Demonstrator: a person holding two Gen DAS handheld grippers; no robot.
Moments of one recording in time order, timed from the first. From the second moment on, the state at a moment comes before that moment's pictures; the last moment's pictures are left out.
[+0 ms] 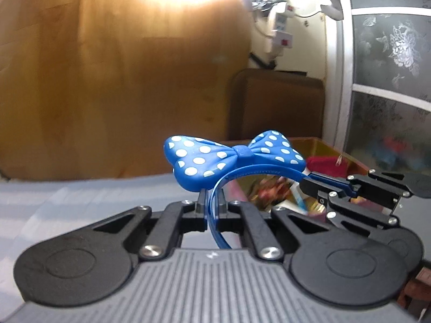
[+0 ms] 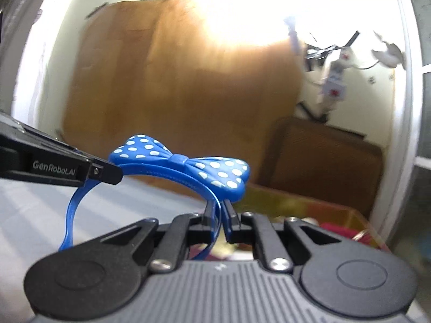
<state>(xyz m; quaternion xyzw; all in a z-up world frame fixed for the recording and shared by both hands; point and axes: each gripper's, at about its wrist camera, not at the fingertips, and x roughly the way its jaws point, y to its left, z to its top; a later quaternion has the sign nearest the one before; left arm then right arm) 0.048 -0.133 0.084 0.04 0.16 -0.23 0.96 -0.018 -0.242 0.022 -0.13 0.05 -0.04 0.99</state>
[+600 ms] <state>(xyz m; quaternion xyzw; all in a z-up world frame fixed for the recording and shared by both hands) 0.132 -0.274 0.049 0.05 0.26 -0.25 0.93 0.073 -0.363 0.010 -0.14 0.12 -0.14 0.97</state>
